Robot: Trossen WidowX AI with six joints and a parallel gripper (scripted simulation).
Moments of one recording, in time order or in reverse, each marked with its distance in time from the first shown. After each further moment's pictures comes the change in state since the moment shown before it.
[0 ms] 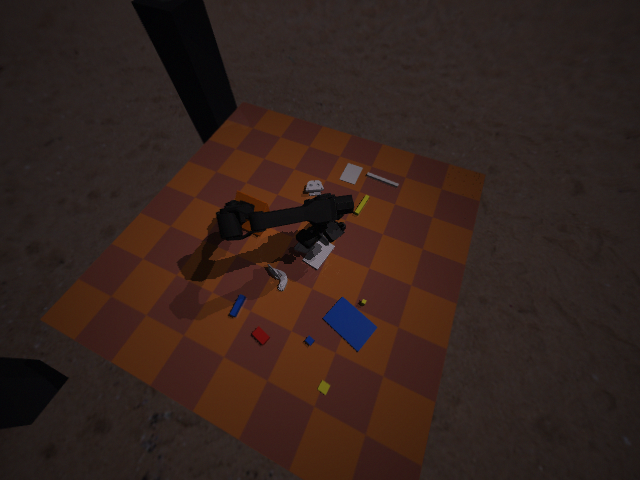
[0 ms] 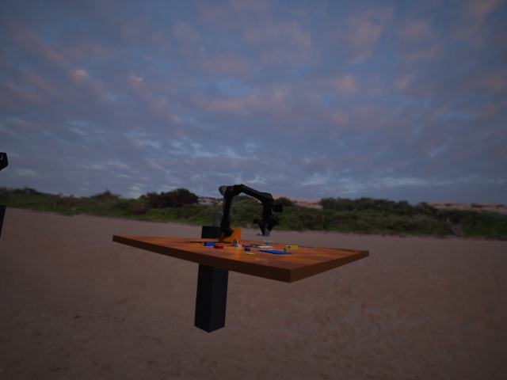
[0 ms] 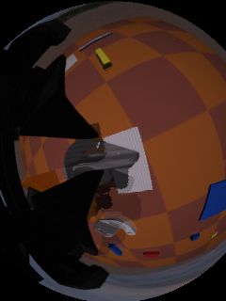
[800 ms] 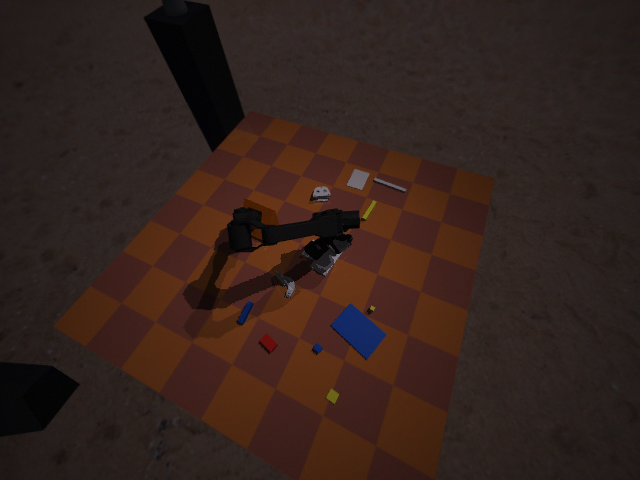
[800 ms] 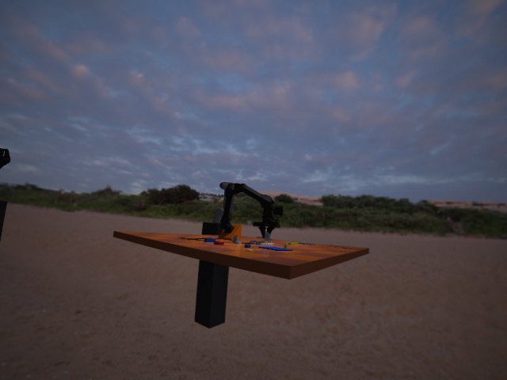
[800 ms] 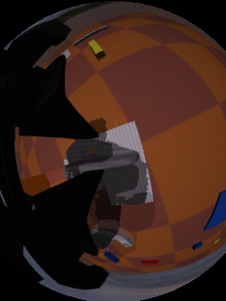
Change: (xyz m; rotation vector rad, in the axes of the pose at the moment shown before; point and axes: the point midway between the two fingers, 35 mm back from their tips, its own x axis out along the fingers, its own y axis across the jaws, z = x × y) arm 0.039 -0.001 0.000 0.002 0.000 -0.002
